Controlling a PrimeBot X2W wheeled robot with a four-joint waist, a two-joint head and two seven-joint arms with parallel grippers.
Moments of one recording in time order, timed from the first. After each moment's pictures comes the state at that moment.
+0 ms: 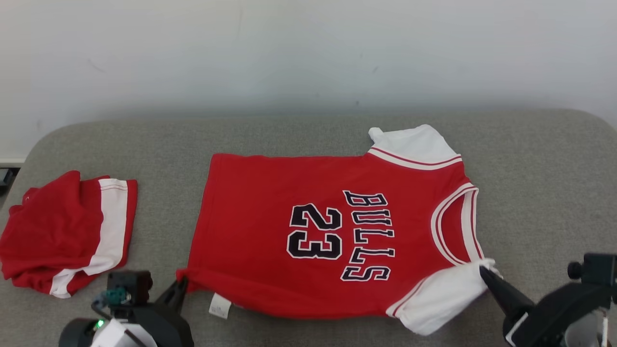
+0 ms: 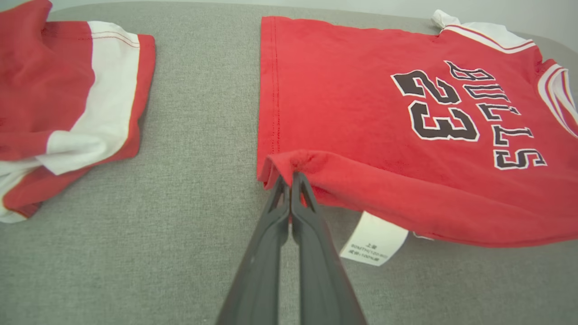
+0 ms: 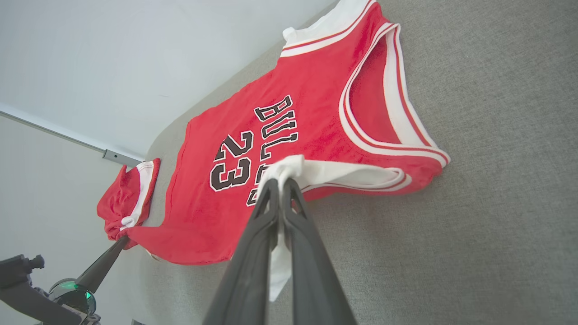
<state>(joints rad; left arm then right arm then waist) -0.11 0.20 -0.27 0.23 -0.29 -0.02 0.26 0.18 -0.06 -0.15 -0.32 0.79 -0.08 0.66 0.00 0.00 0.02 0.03</state>
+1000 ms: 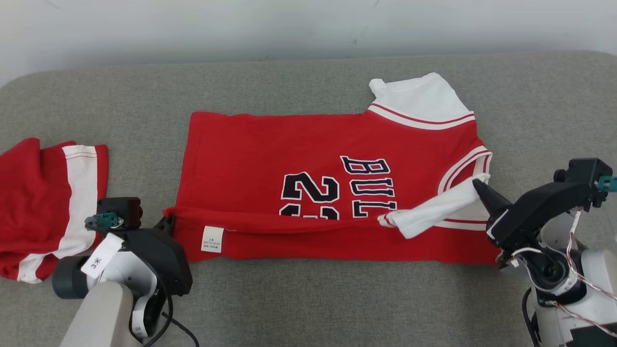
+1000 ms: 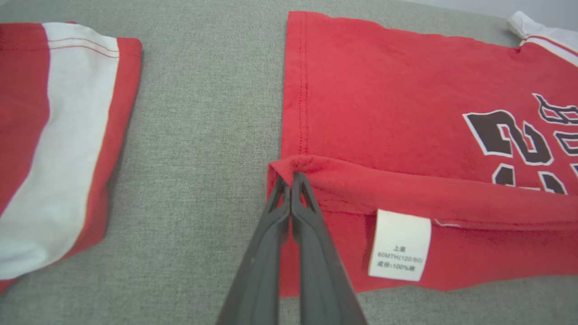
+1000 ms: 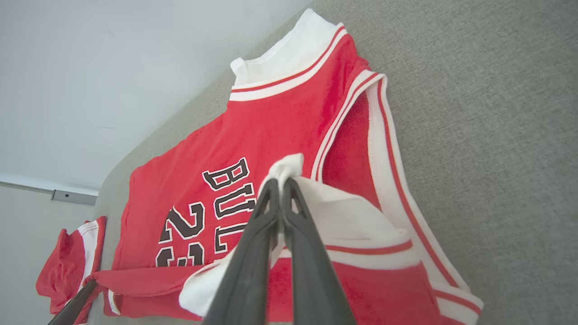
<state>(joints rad) -0.42 0.16 -0.24 0.43 -0.27 0.04 0.32 -0.31 -0.05 -0.14 0.10 0.71 -0.12 0.60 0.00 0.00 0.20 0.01</state>
